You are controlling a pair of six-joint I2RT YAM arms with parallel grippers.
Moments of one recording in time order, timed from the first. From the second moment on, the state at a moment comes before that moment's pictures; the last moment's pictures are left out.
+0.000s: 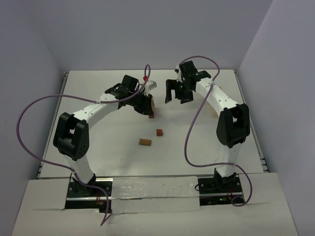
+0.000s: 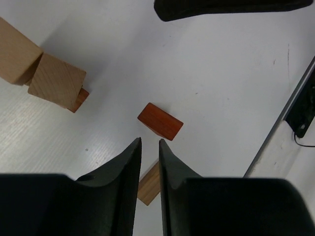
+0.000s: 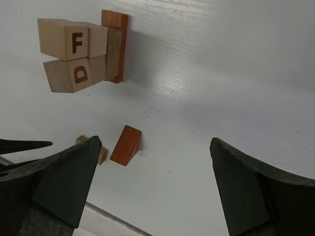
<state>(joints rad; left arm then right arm) -0.52 1.79 1.39 -0.48 0.56 -0.01 0.34 1.90 1.69 -0.85 -0.24 0.28</state>
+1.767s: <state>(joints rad) -0.53 1.93 1.59 -0.59 0.47 0.08 0.34 1.92 1.72 -0.86 -0.22 0.29</state>
